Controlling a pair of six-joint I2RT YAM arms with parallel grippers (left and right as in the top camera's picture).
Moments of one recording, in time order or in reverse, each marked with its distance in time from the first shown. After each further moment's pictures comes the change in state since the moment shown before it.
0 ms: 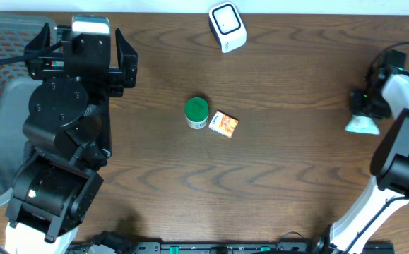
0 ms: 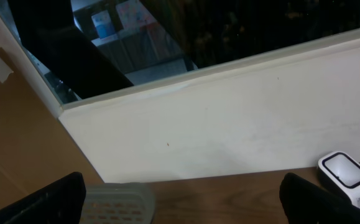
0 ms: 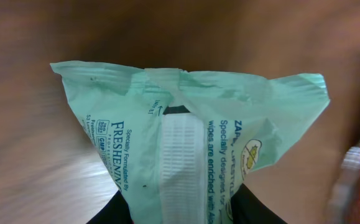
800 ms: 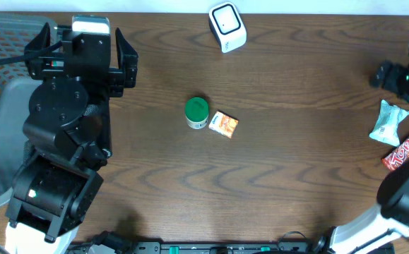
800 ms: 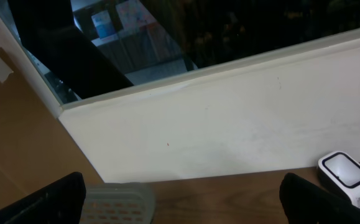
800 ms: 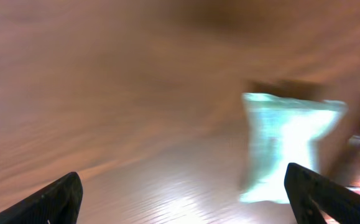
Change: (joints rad) left arm 0.000 0.000 0.000 0.000 0.000 0.000; right arm -0.069 -0.277 0.153 -0.169 -0.387 0.070
